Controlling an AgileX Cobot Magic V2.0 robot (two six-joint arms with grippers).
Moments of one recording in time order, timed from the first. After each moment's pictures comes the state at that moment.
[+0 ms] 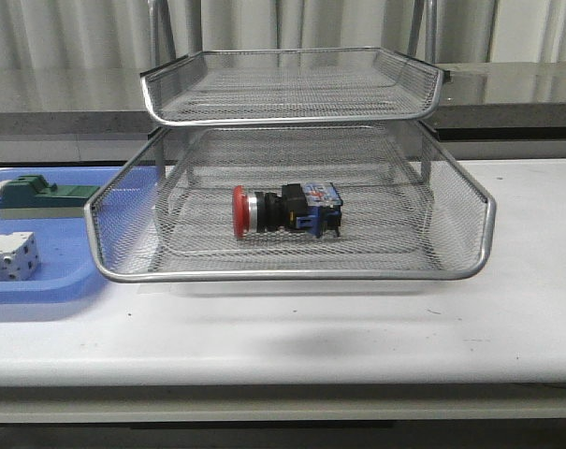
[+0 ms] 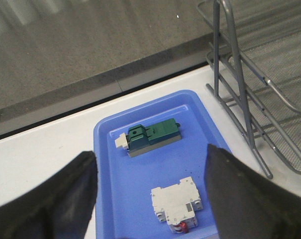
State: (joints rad) left arm 0.01 0.70 -0.73 -0.26 0.45 0.47; right arm 0.21 0.50 -0.65 -0.14 1.07 0.22
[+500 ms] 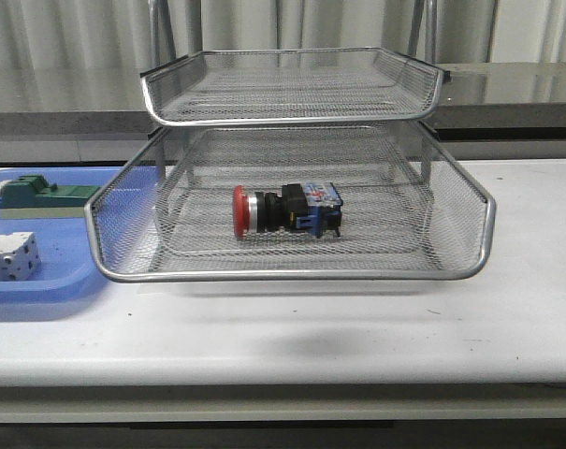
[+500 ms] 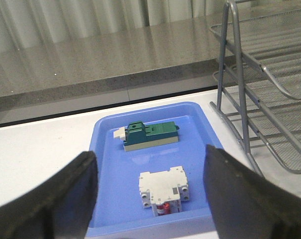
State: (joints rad) left arm 0.01 0.28 -0.28 -0.40 0.22 0.47; right arm 0.21 0.50 -0.65 -0.14 1.07 0.22
